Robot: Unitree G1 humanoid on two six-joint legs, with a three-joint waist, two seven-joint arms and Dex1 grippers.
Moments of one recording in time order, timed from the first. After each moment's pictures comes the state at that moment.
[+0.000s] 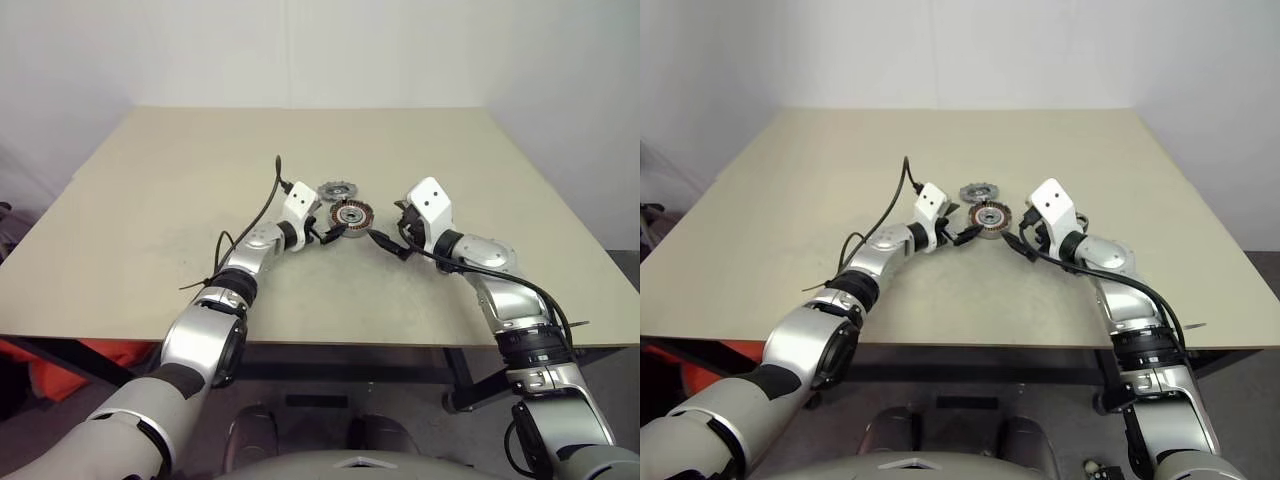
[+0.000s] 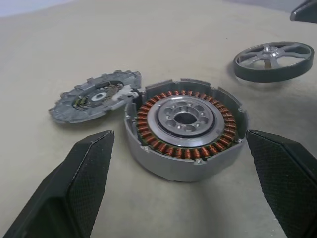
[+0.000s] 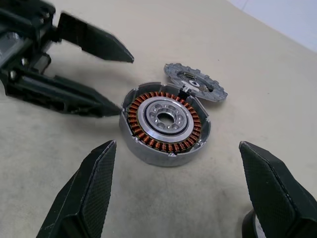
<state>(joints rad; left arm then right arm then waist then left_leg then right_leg) -0.93 0.06 -0.01 1.15 -0.05 -0.18 -0.66 -0.46 -0.48 0.08 0.16 0.06 0.24 0.68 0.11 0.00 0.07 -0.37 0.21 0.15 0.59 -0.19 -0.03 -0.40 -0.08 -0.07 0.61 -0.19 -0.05</state>
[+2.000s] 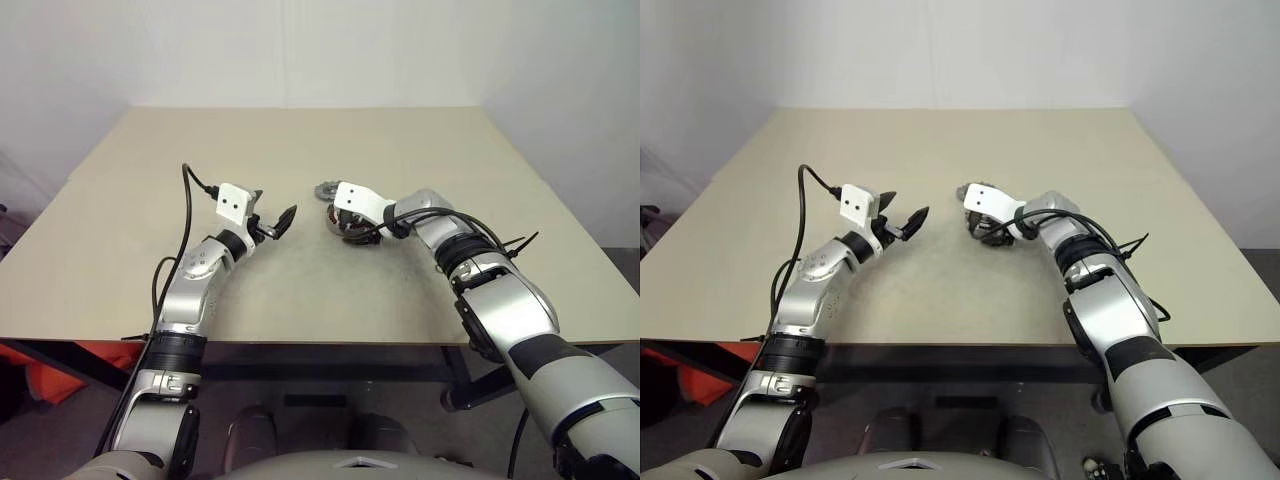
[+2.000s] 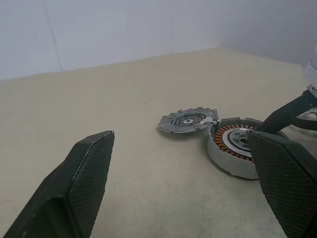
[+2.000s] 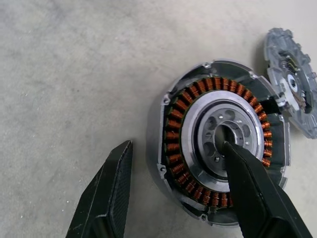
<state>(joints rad) -0.43 0.19 0.04 0.17 -0.19 0.18 -0.48 -1.09 -0.30 0.37 1.16 -0.34 -0.07 0.89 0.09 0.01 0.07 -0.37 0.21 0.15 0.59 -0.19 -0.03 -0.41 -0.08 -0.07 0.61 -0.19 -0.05</state>
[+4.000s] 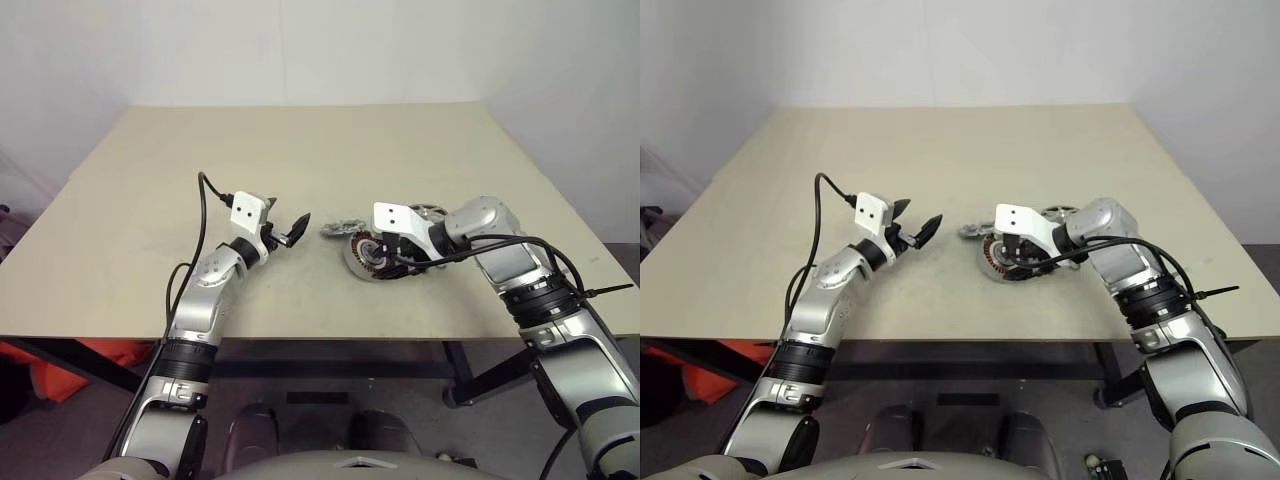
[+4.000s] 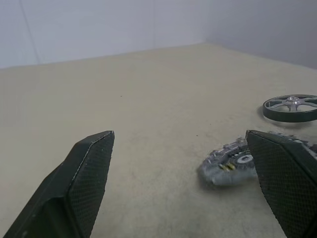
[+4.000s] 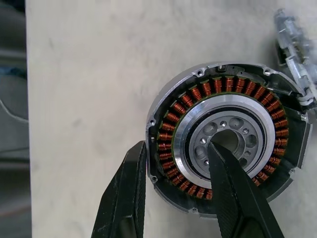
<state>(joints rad) -0.40 0.15 -0.01 0.15 -0.19 0.17 -0.47 -0.70 -0.61 0.33 0.18 -0.15 0.45 1.38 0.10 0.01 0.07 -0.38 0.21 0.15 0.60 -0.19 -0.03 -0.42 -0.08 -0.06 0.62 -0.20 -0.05</state>
